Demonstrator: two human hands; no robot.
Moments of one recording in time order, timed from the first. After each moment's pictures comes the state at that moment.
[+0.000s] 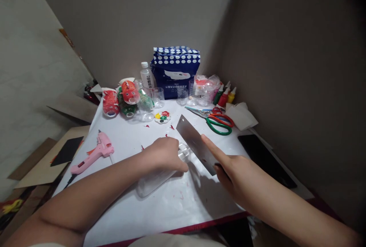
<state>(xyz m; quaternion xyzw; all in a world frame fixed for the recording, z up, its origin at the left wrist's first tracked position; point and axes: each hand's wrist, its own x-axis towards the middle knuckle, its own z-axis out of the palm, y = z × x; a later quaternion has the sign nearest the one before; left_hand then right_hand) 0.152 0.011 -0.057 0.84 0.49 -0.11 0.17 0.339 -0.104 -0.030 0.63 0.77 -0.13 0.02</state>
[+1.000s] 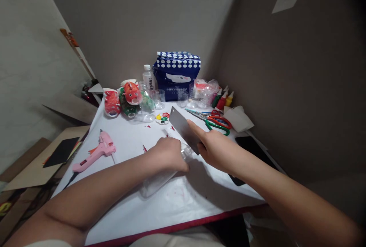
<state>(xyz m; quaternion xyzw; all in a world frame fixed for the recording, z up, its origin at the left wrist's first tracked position) 0.159 -0.003 -0.039 0.84 0.50 -0.12 0.14 0.314 -0.053 -0.010 0.61 0.79 -0.04 -0.02</state>
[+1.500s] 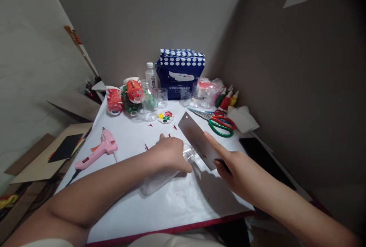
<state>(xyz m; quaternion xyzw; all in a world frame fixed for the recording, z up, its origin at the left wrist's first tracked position) 0.159 -0.002 -0.035 0.84 0.49 -0.14 0.16 0.342 -0.098 -0.037 0.61 0.77 -0.14 -0.11</state>
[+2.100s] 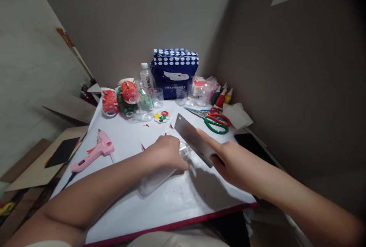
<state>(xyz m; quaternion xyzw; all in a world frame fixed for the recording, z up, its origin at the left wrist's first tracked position) 0.162 0.000 -0.038 0.84 0.50 -0.13 0.15 0.338 -0.091 -0.009 0.63 0.77 -0.11 0.00</state>
